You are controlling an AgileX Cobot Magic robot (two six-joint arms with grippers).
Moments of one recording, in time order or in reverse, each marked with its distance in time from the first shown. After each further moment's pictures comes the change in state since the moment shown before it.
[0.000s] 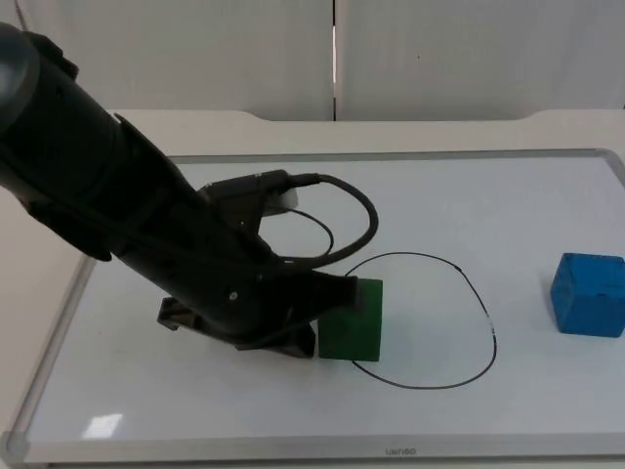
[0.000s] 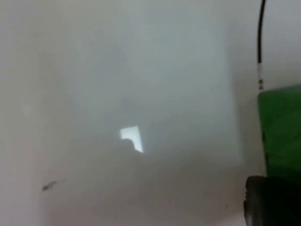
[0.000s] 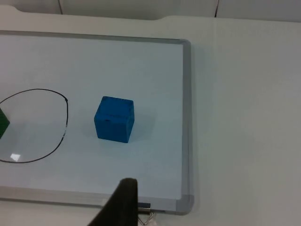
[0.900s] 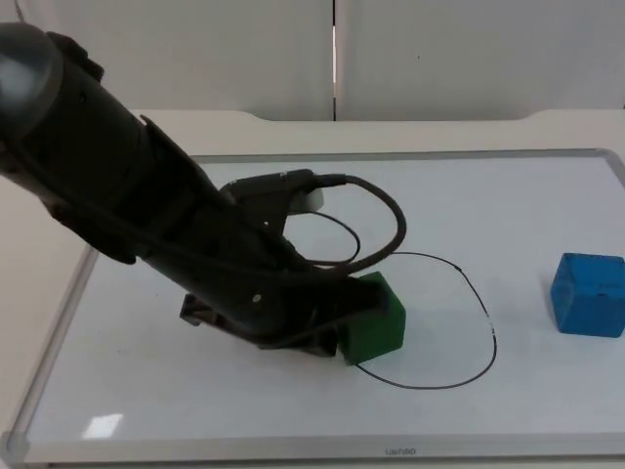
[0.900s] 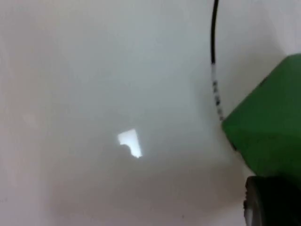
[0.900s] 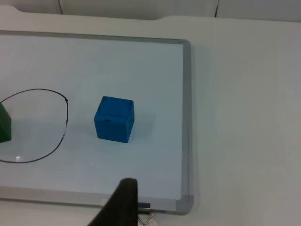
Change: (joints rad) right arm 0.000 0.000 0.000 0.000 0.000 0.000; left arm -0.056 0.000 -0.024 0.000 -0.022 -0.002
